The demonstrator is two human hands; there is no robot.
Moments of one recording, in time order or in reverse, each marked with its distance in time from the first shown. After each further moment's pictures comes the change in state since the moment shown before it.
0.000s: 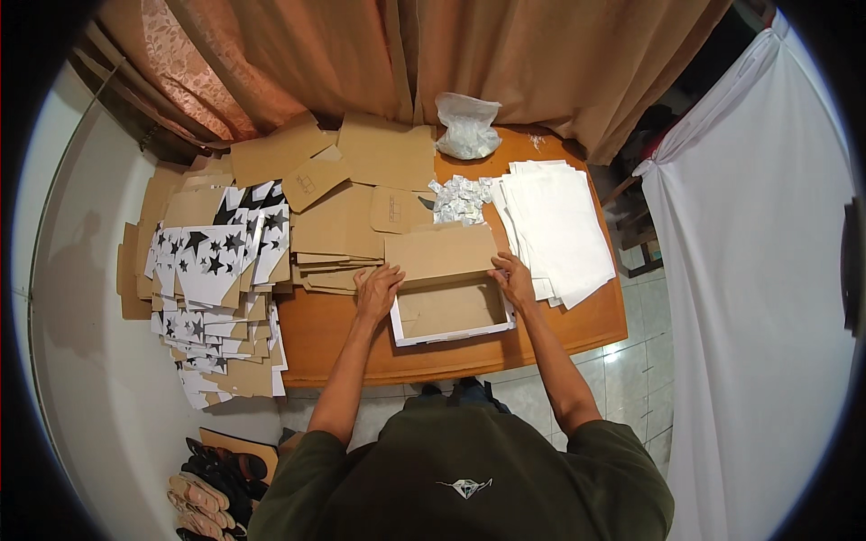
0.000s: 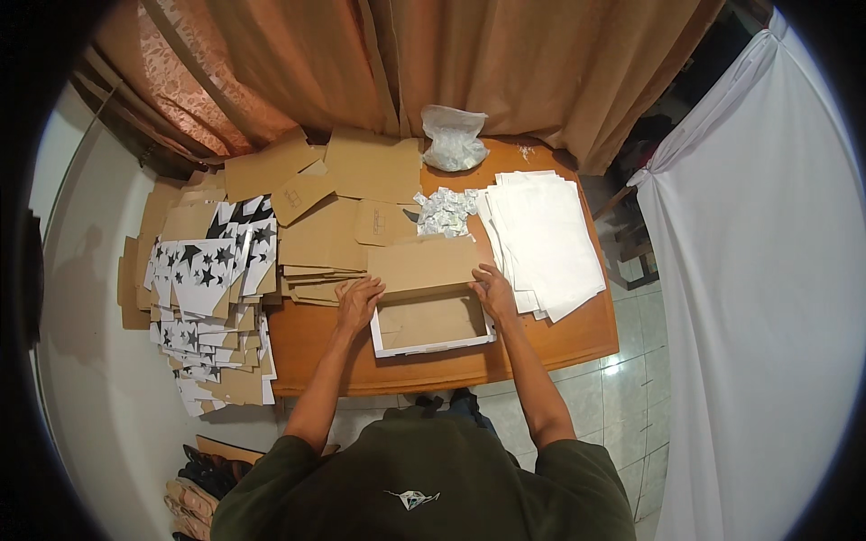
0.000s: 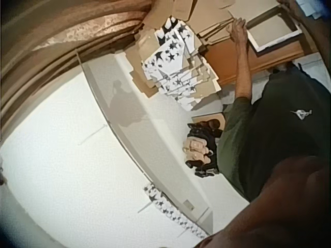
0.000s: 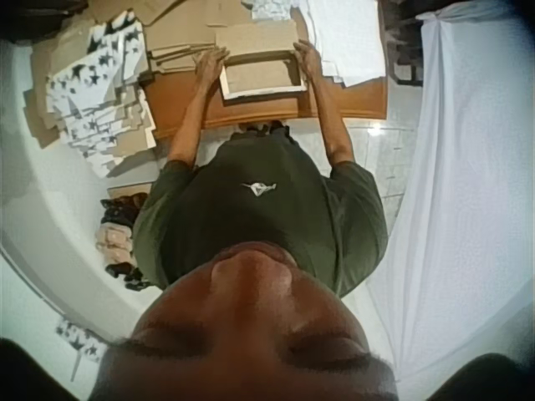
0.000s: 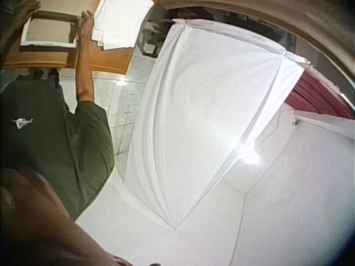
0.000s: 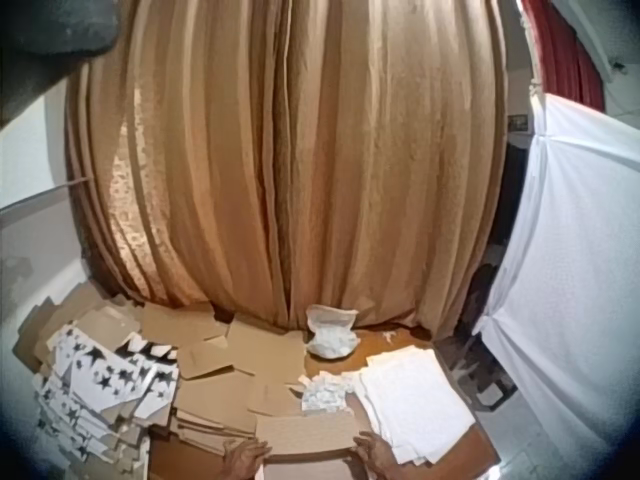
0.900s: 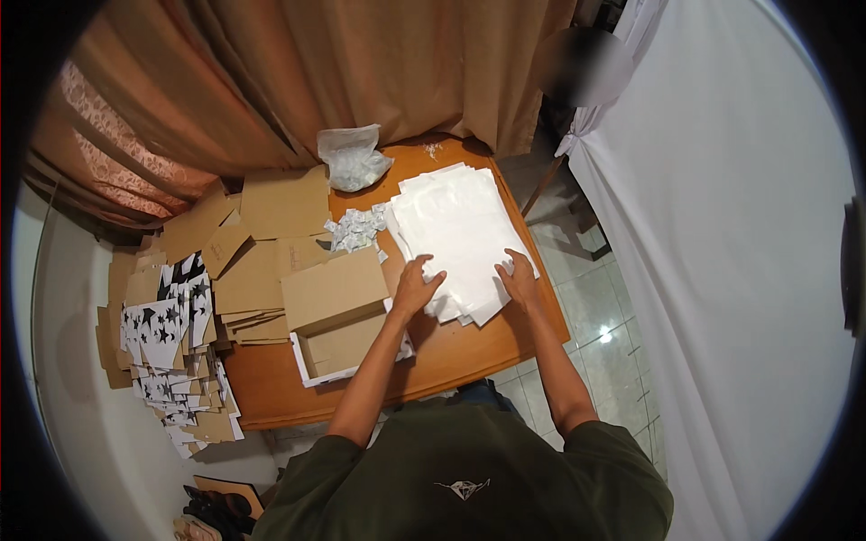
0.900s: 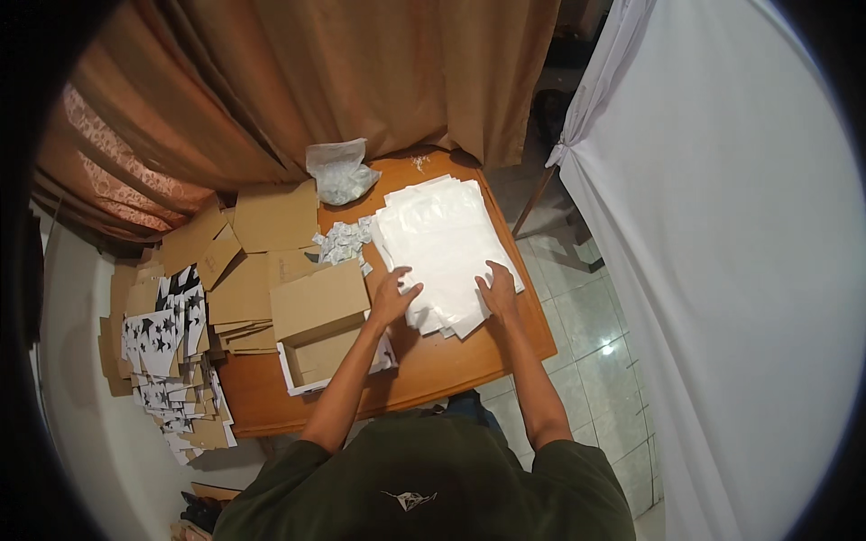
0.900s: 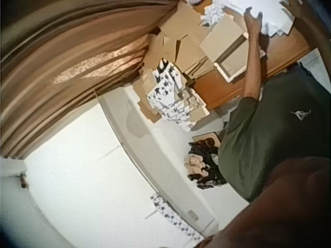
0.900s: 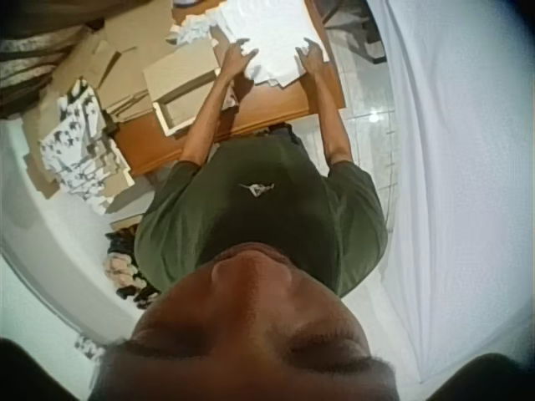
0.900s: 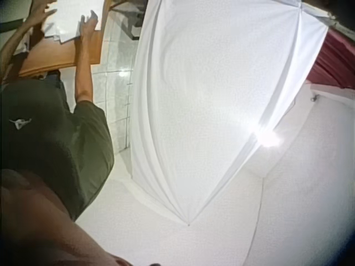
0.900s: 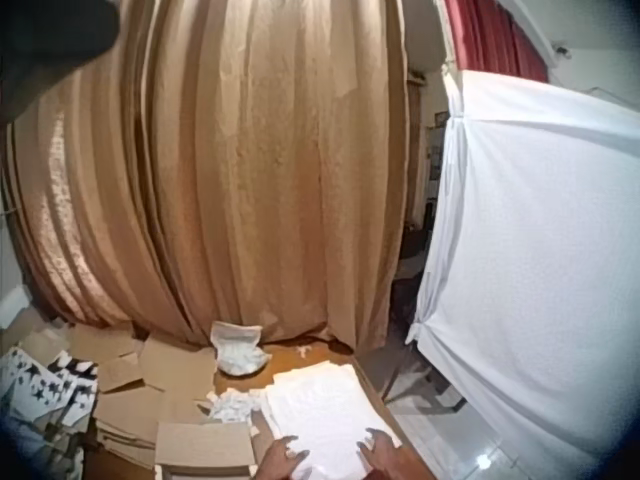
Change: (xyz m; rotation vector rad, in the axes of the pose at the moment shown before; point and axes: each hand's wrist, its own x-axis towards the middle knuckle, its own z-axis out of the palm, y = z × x) left_hand 0.140 0.283 0.175 -0.421 -0.240 -0.089; right_hand -0.014 0.175 -0.209 -0.240 0.368 0.039
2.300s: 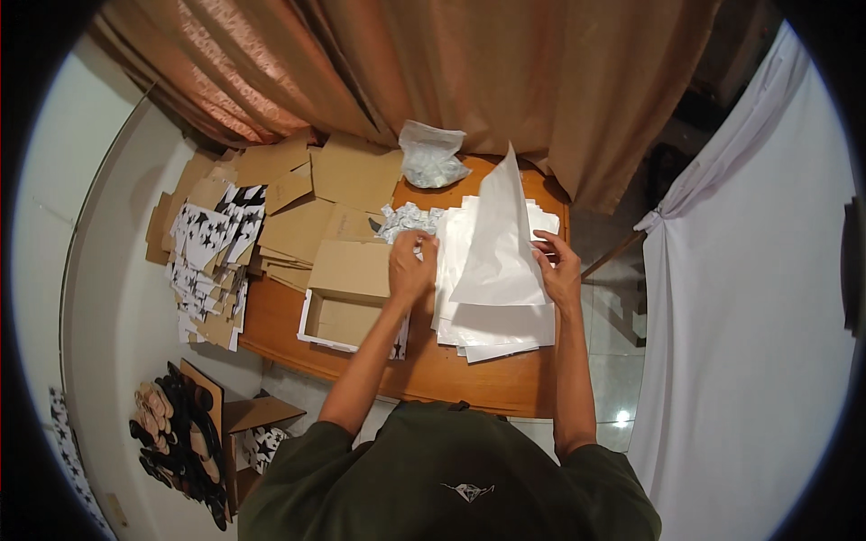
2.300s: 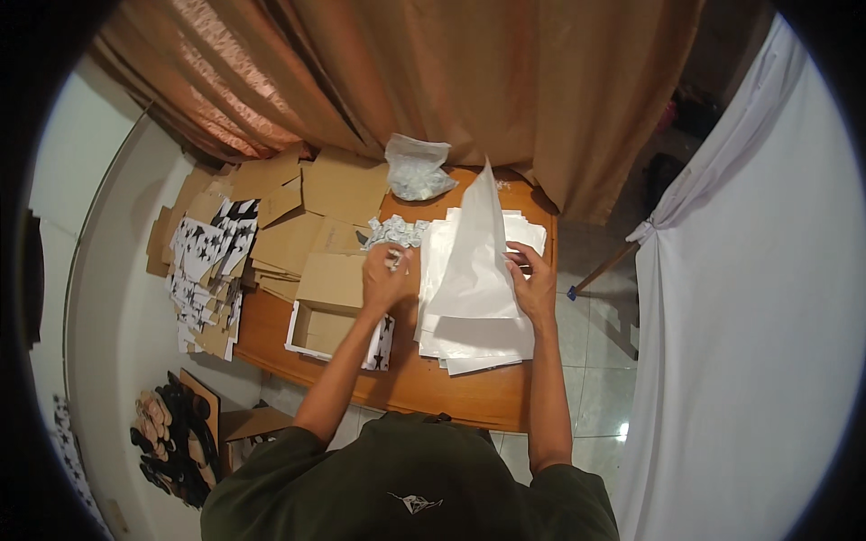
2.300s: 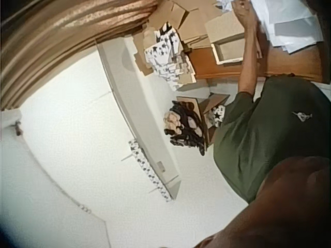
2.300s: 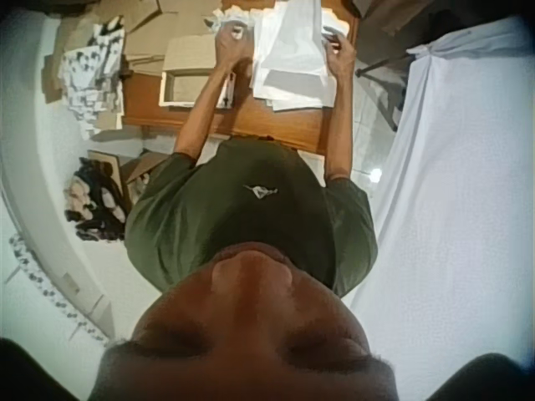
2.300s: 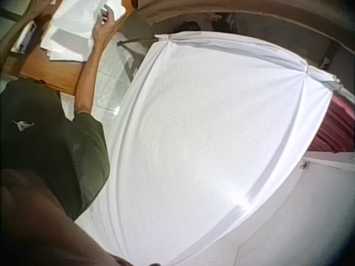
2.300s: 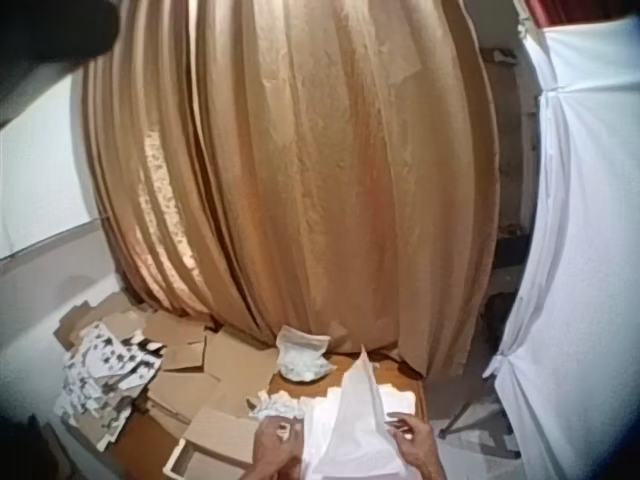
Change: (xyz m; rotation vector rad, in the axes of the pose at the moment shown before) left_hand 0.027 0.088 -0.040 0.153 0.812 -0.005; right_hand 0.149 -0.085 -0.086 0.607 -0.259 -0.218
